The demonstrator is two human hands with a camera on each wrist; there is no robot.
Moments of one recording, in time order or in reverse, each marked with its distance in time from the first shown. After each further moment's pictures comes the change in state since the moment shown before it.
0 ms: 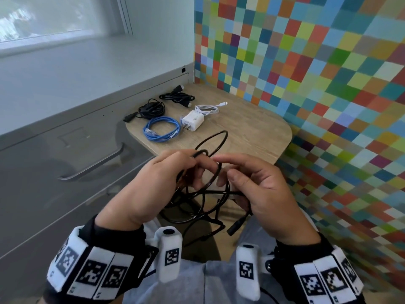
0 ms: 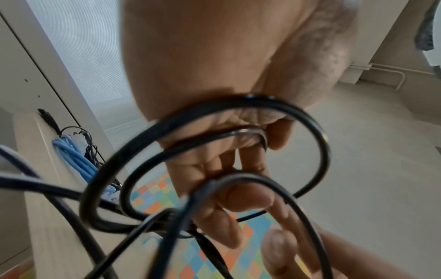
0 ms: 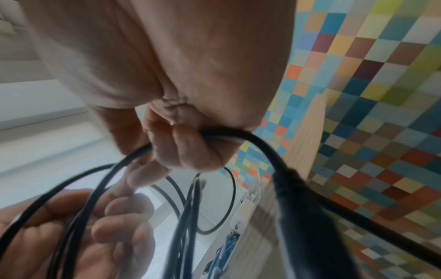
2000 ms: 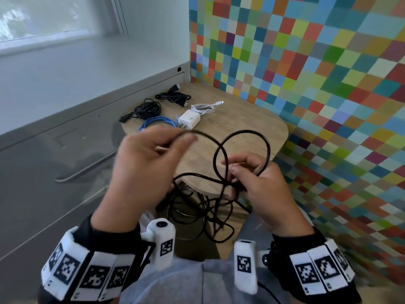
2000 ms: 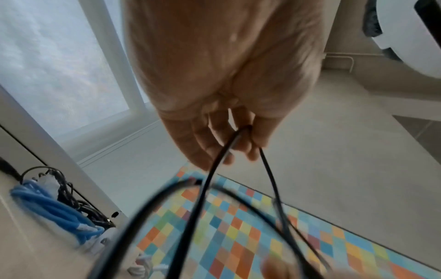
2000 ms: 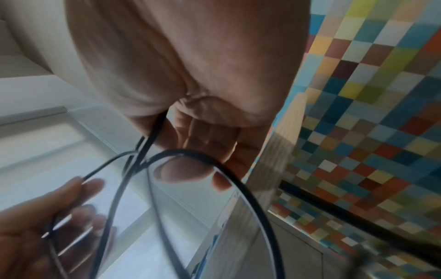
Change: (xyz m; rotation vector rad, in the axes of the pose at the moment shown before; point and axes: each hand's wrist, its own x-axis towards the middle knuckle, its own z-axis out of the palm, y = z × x) left_hand 0.003 0.006 0.000 0.370 0.466 0.419; right_hand 0.008 0.012 -0.006 -0.027 0.218 0.187
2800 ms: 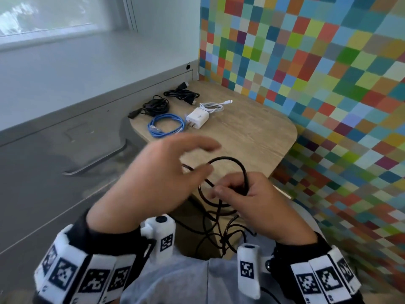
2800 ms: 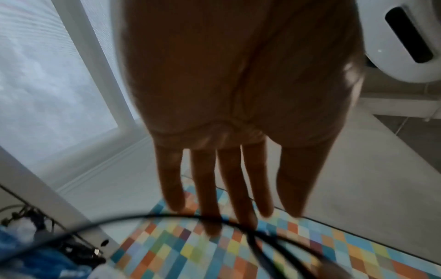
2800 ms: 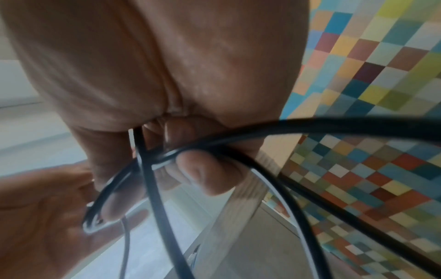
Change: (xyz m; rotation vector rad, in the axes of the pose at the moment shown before) left_hand -0.003 0.016 -0.011 0.375 -0.353 -0.004; right_hand -0.011 -0.007 0.010 -0.249 -0.328 -0.032
